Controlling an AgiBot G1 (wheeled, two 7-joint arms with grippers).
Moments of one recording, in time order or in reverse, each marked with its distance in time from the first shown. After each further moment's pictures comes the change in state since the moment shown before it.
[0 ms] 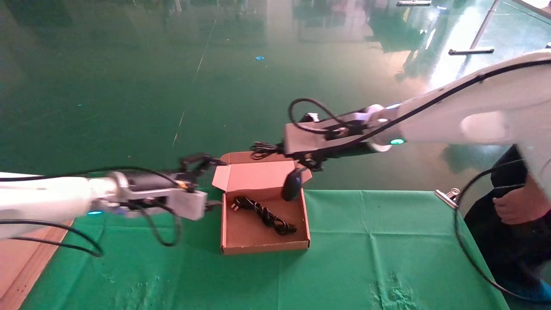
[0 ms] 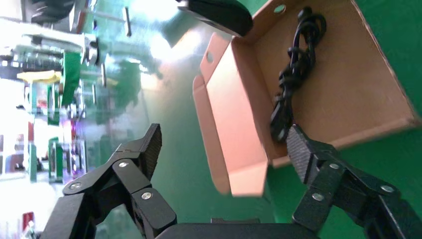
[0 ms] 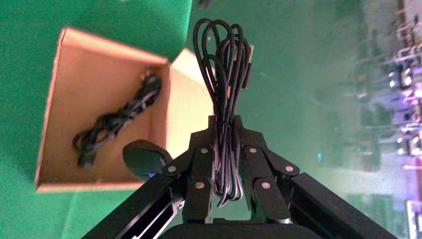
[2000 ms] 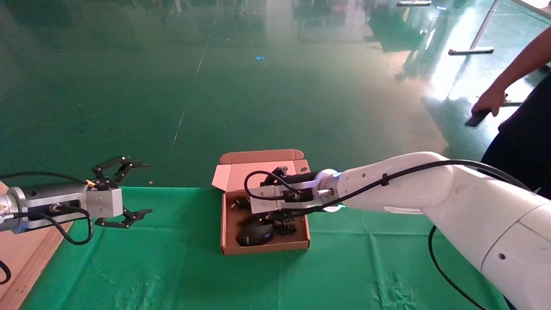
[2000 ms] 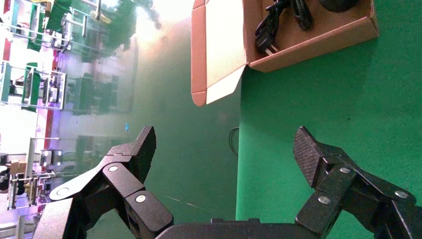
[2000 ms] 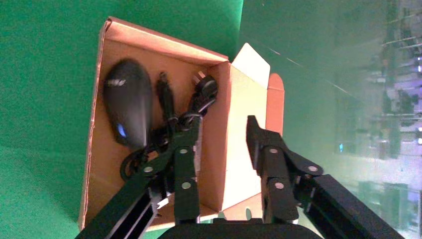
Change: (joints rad) left arm -0.005 -0.210 -0.059 0.175 -0.090 0.160 -0.016; right arm -0.194 0.009 -0.635 0.357 0.304 0.433 0.319
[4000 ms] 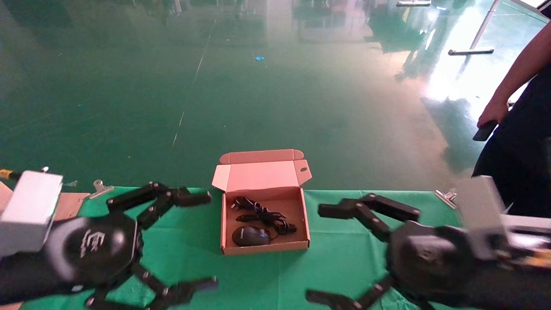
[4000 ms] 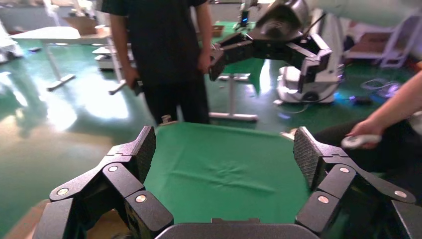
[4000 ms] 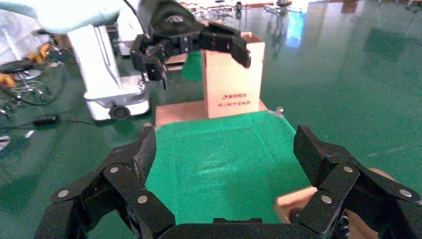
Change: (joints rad) left arm 0.470 -0.192 -0.547 -0.911 -0.217 0.346 -1.190; right arm -0.574 0.690 0.971 0.631 0.536 -0.766 0.448
